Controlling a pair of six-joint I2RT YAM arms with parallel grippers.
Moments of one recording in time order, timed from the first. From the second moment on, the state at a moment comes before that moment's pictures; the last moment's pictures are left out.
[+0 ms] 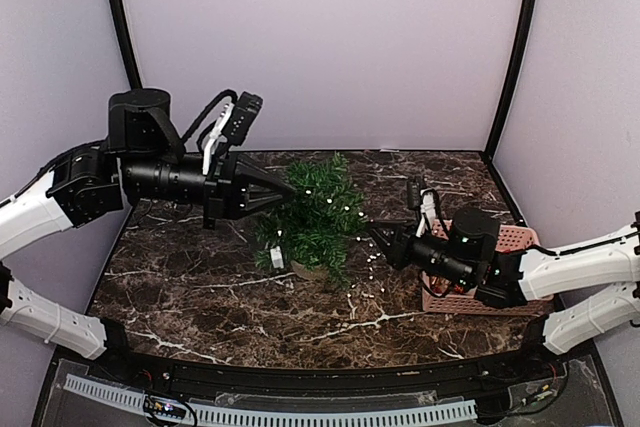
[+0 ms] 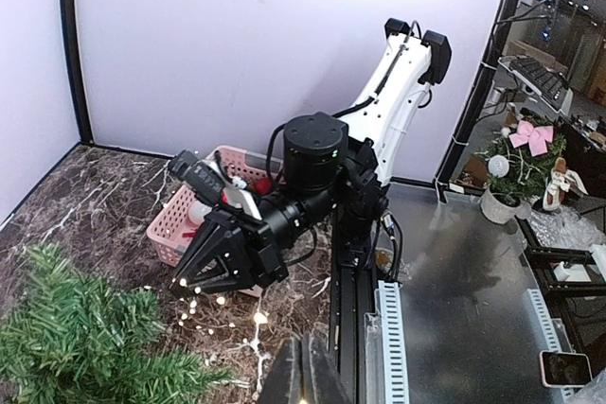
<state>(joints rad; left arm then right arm) -1.01 1.16 1.27 -0.36 0.49 -0.04 1.01 1.21 0.48 0.61 0.12 0.49</state>
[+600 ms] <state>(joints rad) -0.96 0.96 0.85 -0.40 0.05 -0.03 1.05 1.06 0.61 0.17 0.00 0.46</state>
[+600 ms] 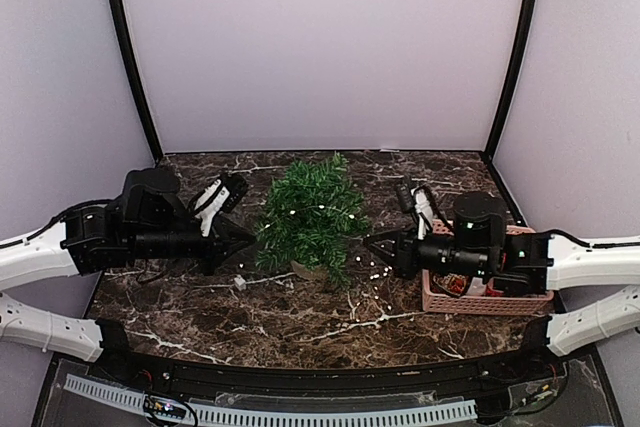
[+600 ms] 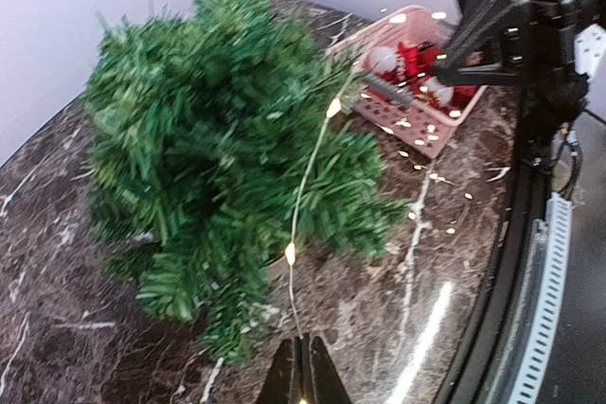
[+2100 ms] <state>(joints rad) -0.81 1.23 0.56 0.16 -0.04 0.15 1.30 1.20 0.62 0.08 0.01 0.69</state>
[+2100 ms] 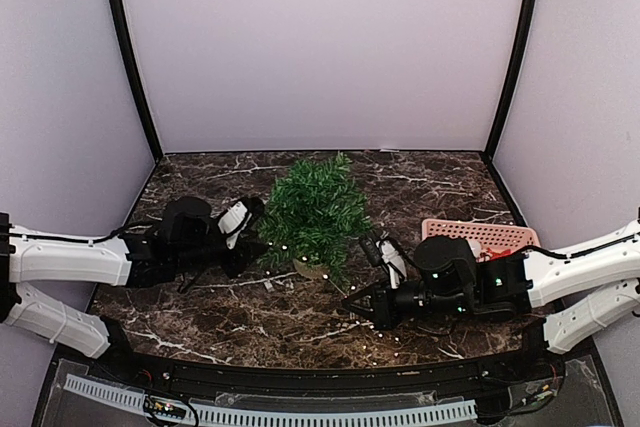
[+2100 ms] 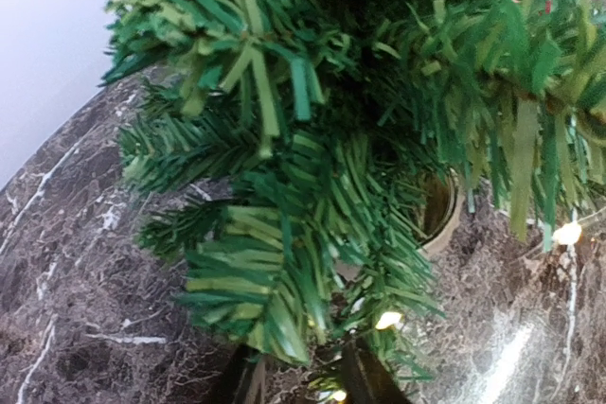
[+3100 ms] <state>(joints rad) -0.80 1.18 0.52 0.07 0.13 -0.41 1.36 1.20 0.62 0.08 0.12 0.71</state>
